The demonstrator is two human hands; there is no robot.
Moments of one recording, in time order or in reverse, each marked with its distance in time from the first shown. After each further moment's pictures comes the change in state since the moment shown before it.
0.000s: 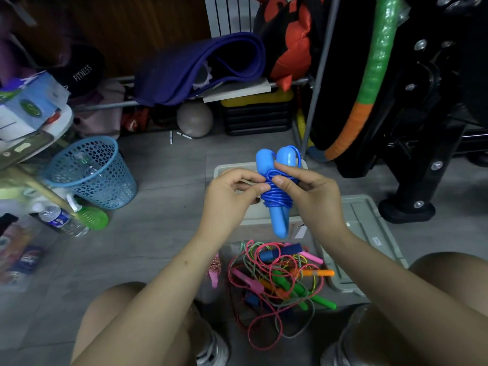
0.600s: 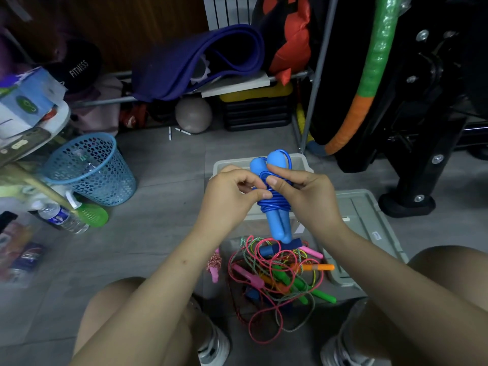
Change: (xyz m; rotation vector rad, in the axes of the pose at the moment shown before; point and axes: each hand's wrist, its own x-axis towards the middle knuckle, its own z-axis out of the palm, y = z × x) left_hand 0.000 0.001 -0.002 0.361 -0.043 0.057; right_hand -0.002 0.002 0.004 -0.085 -0.039 0.068
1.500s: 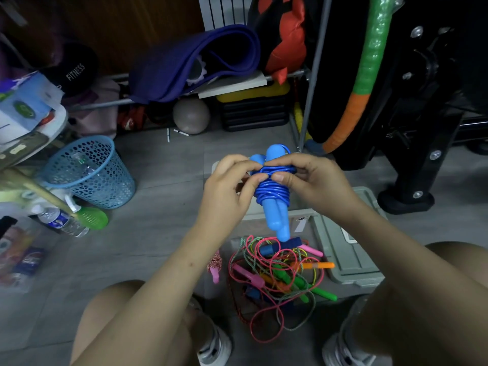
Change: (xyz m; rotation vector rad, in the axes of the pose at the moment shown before) left_hand 0.001 -0.006 0.005 0.093 0.192 0.408; right_hand 0.016 -0.015 -0.029 -0.233 -0.284 -0.198
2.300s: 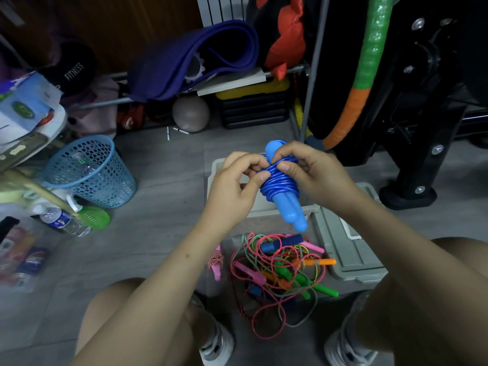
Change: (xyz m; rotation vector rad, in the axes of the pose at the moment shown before) left_hand 0.005 0.003 0.006 -0.186 -0.139 -0.123; right_hand 0.007 0.007 -0.004 -0.264 0.018 -0.069
